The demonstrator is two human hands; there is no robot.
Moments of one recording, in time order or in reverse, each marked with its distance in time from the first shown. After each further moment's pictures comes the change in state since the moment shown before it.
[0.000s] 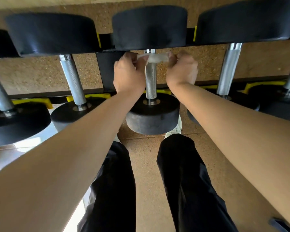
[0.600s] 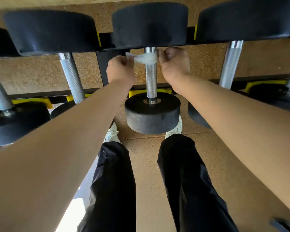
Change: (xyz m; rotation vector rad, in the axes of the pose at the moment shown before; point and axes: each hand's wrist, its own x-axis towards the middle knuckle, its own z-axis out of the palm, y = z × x) left_hand 0.022 -0.012 -0.006 -0.124 -0.075 -0.282; right_hand 0.007 -0.012 0.001 0.268 -0.293 0.022
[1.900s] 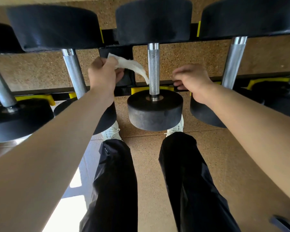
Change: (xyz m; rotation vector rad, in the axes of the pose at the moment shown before) left_hand -0.021 -0.012 -0.048 -0.563 0.033 -0.183; right_hand -0.019 0.043 -0.034 0.157 -0.204 0.244
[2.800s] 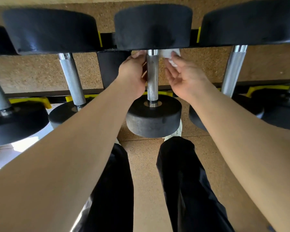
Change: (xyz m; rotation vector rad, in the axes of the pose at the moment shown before) left_hand -0.001 0.002 0.075 -0.227 -0.225 -0.285; right_hand 0.000 -0.039 0.018 1.055 -0.028 0.239
